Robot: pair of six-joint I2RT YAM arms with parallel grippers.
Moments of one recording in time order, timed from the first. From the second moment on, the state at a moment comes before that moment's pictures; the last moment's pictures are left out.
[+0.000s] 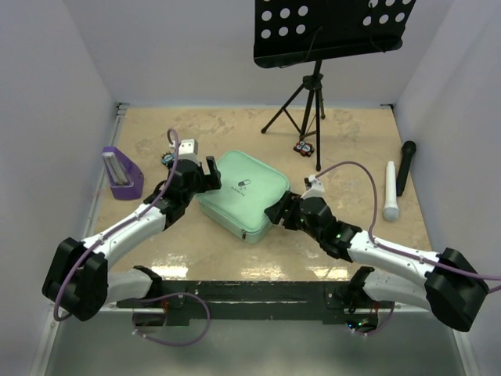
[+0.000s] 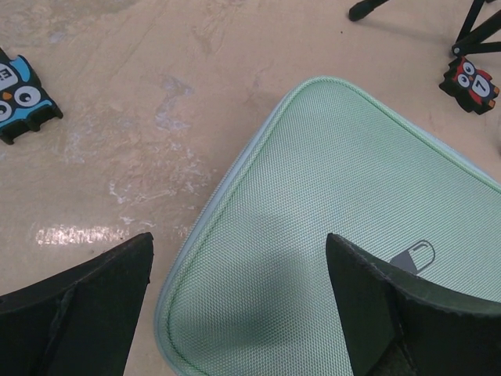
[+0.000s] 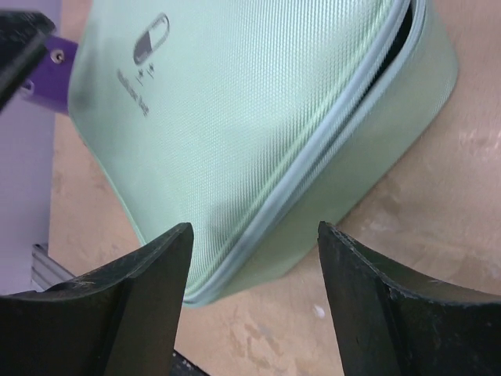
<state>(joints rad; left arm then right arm) -0.48 1.22 0.69 0.07 -0.29 -0.43 0.86 1.07 0.44 0.12 0.24 0.94</state>
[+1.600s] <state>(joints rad) -0.49 0.84 0.61 -0.11 -0.17 -0.52 0.75 1.16 0.55 0.28 0.00 0.61</state>
